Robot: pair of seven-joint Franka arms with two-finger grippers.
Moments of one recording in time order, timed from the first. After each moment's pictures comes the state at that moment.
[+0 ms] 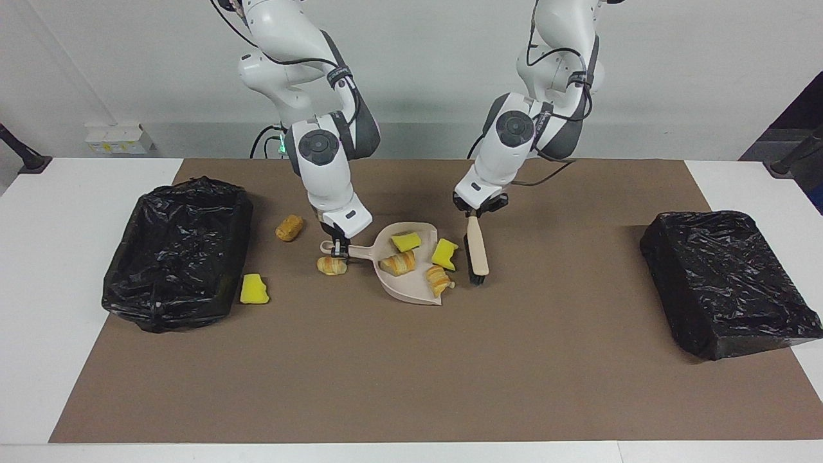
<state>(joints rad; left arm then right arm) -0.56 0.12 0.00 -2.11 -0.18 2.10 -0.38 0.33 0.19 0.02 -2.01 0.01 2.19 -1.20</state>
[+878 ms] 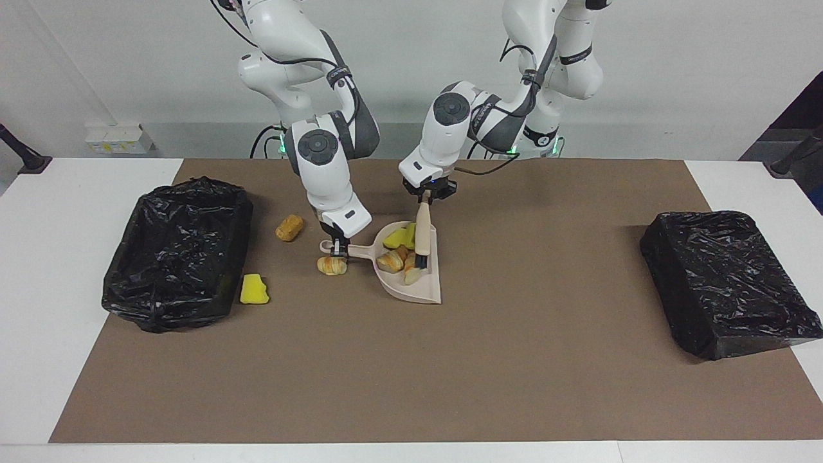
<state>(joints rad) -0.77 0.14 -0.03 -2.00 -0.23 2.07 -0.52 0.32 0.19 0.02 -2.02 0.01 2.19 -1.20</state>
